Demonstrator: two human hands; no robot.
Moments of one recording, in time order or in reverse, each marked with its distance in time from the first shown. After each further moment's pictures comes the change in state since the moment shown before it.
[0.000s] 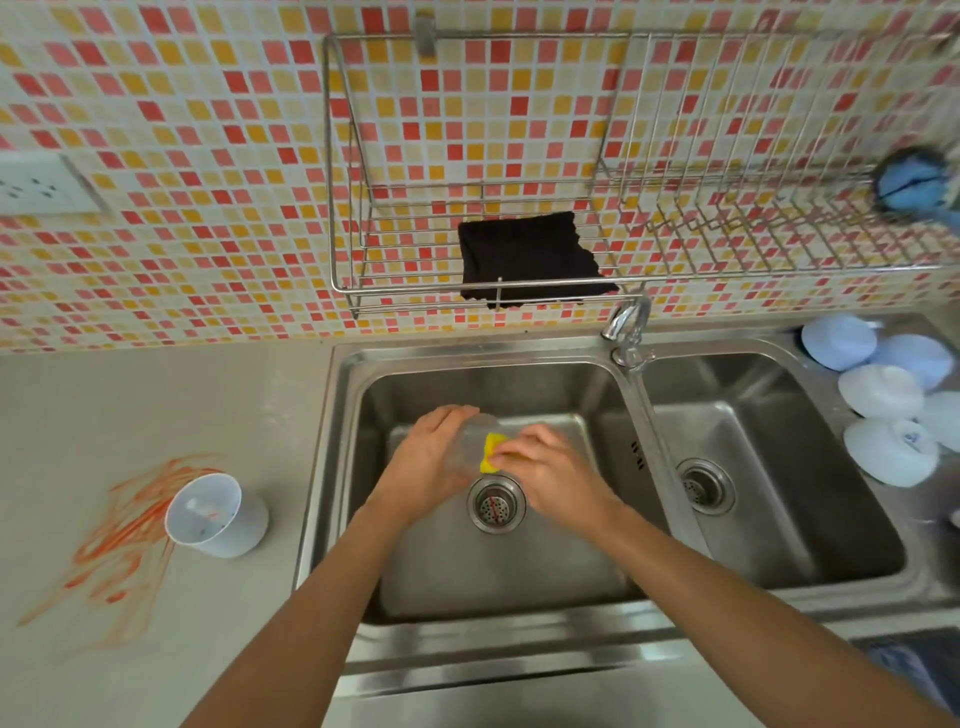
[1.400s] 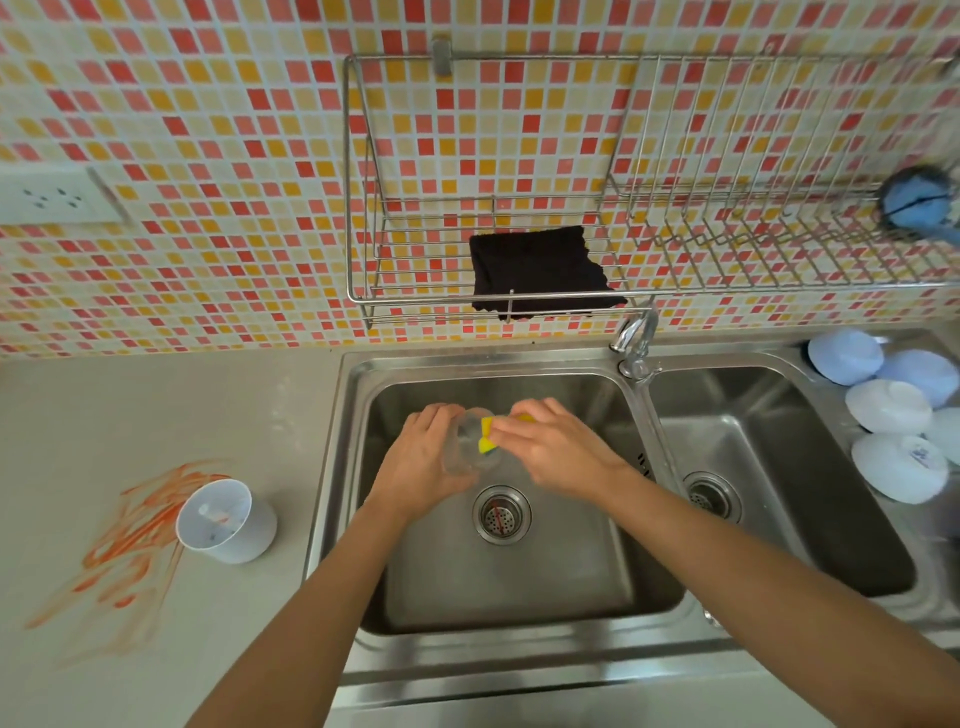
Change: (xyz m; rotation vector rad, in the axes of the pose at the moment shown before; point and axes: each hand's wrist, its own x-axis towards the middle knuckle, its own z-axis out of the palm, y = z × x) left_hand 0.000 -0.006 -0.013 0.067 0.131 0.005; right_hand 0.037 0.019 -0.014 -0.233 -0.116 -0.200
